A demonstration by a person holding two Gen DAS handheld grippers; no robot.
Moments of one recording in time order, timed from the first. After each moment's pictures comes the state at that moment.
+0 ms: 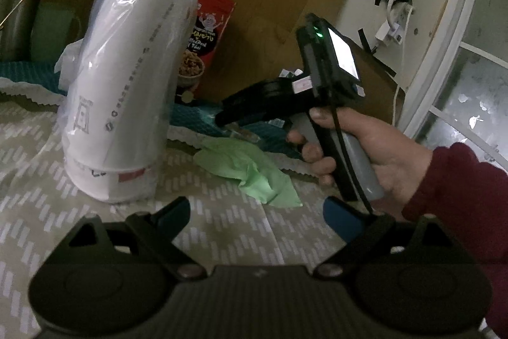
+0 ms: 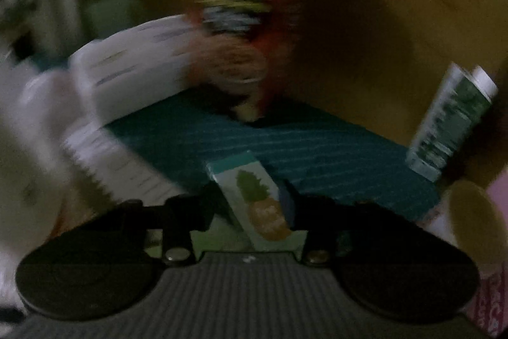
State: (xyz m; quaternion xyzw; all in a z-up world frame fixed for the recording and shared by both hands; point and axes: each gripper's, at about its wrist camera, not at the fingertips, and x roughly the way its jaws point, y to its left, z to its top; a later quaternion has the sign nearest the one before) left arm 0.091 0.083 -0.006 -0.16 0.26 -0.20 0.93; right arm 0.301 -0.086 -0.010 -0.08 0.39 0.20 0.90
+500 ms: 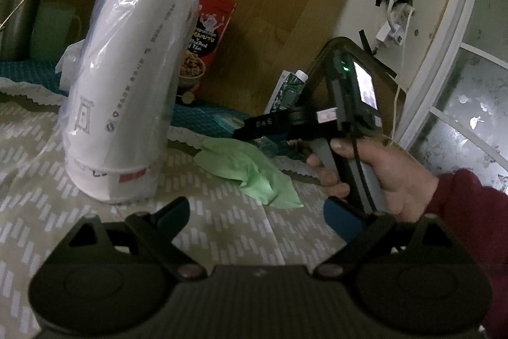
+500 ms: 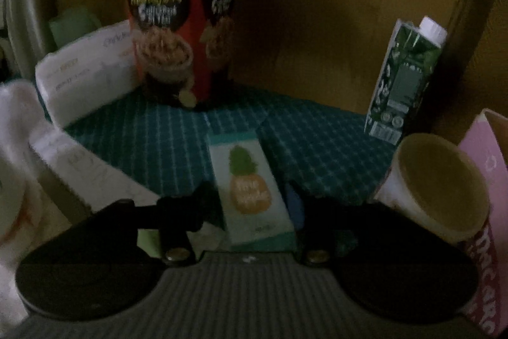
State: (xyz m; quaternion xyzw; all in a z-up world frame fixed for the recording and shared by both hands) left arm 0.090 0.082 -0.006 -0.16 0.26 -0.20 0.93; right arm 0.293 -0.126 -0.018 -0.05 0.38 0.17 0.91
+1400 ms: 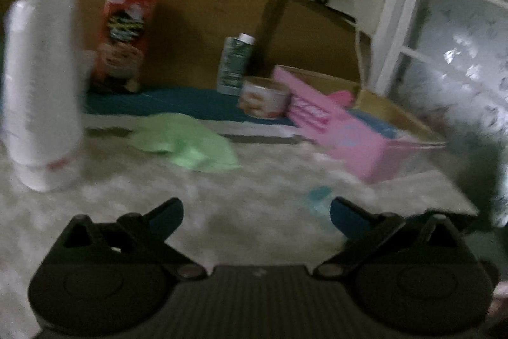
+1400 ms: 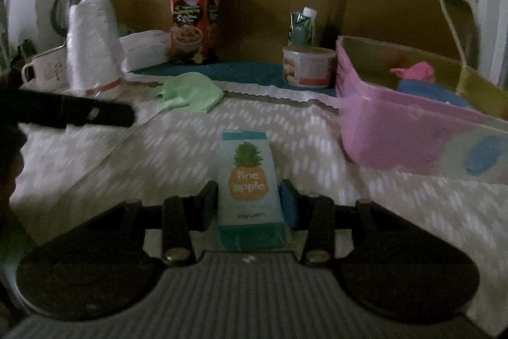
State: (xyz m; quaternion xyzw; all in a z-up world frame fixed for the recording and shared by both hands) left arm 0.064 0.007 0.003 -0.07 0.29 -0.24 0.92; right arm 0.018 -0.211 -0.032 -0.02 0.28 0.13 0.95
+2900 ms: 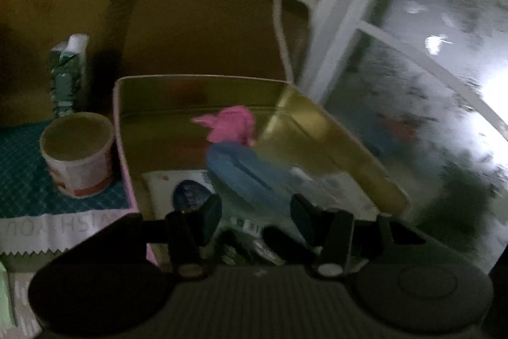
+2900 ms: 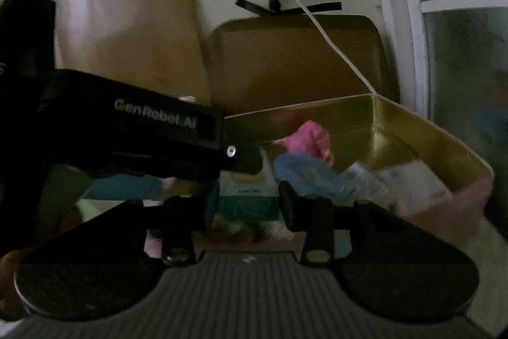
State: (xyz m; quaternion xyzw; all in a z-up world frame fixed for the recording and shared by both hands) left arm 0.202 -0.226 0.049 -0.06 0.37 -0.31 0.88; right arm 0.093 -0.352 0.005 0.09 0.19 0.02 0.98
